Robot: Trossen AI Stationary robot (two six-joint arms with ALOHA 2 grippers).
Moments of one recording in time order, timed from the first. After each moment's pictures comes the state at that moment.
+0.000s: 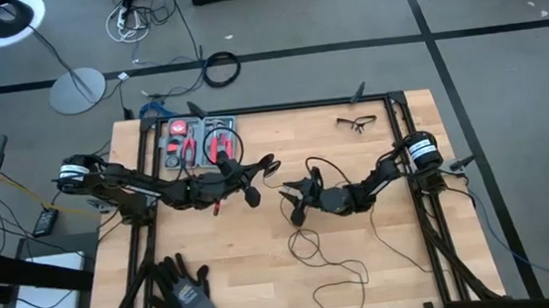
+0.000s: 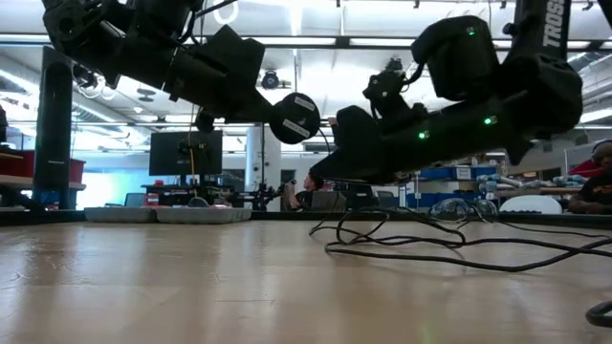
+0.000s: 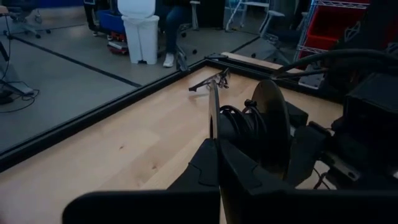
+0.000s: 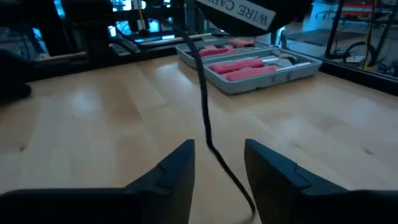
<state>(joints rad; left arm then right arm) -0.06 1.45 0.54 0.69 -0.60 -0.23 0.19 2.01 0.66 1.13 0.66 0.20</state>
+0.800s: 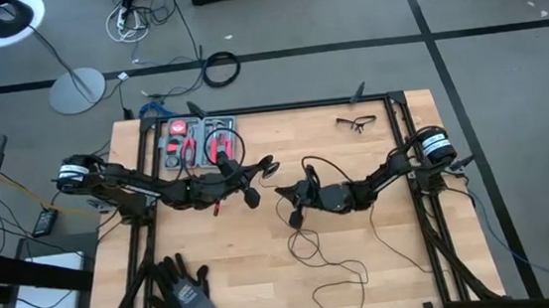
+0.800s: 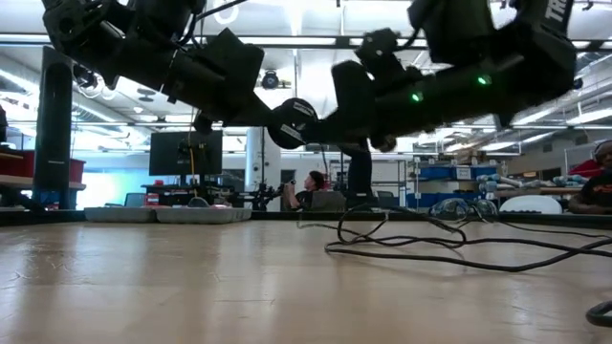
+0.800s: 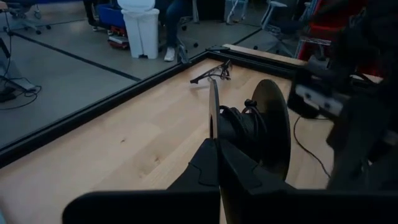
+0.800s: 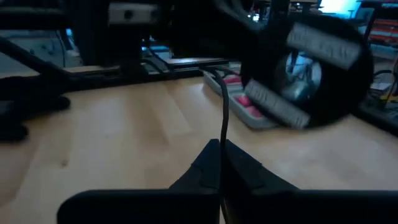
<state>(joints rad) -0.06 1.45 0.54 0.65 -0.60 -0.24 0.19 1.88 0.72 1.01 0.58 0.08</state>
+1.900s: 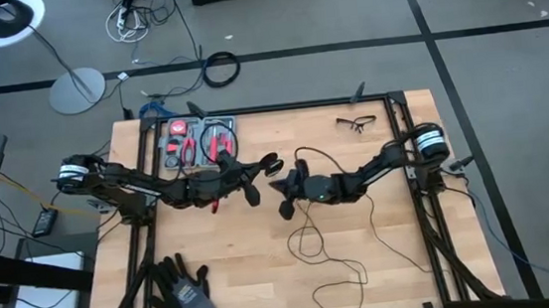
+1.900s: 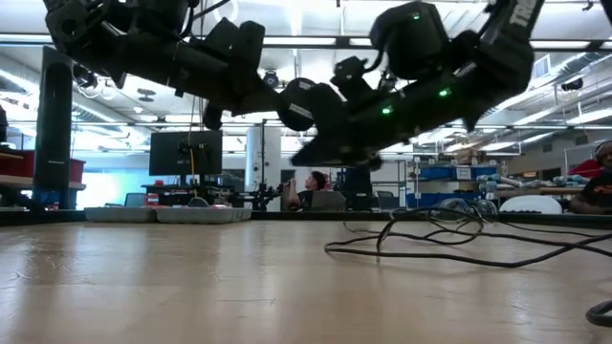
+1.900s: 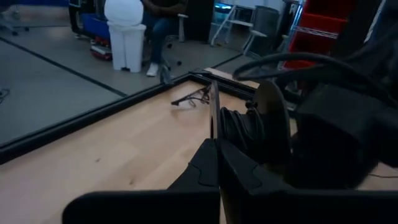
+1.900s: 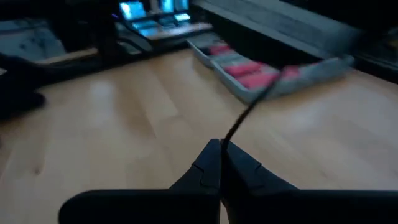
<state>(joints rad) -0.04 1.45 0.54 0.77 -0.54 -0.27 0.10 1.93 0.82 0.82 0.47 0.25</state>
